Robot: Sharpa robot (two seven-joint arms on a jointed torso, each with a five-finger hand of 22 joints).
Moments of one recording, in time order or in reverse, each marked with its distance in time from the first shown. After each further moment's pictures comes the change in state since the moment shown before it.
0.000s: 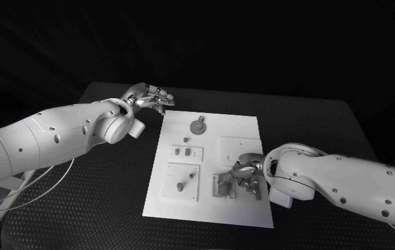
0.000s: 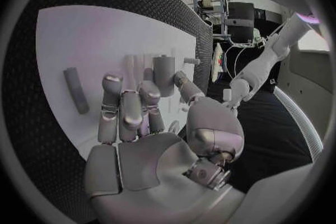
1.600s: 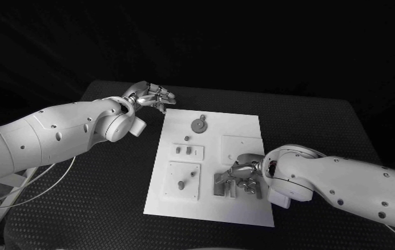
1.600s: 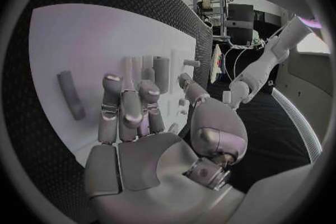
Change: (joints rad) left arm 0.000 -0.002 0.000 0.002 0.000 0.002 -0.001; left_hand 0.000 0.000 0.000 0.000 0.000 0.000 0.000 0.000 -0.001 0.000 0.000 0.000 -0.001 0.000 0.000 0.000 0.001 0.000 0.000 0.000 0.000 0.001; right arm -0.016 0.016 0.001 -0.014 -0.019 -0.005 0.023; right_hand -0.090 -0.163 0.055 0.085 -0.003 -0.004 0.008 -0.021 0.001 -0.027 0.005 -0.021 -0.017 -0.016 0.006 -0.012 -0.023 0.001 -0.002 0.005 -0.008 0.001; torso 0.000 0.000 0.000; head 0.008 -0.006
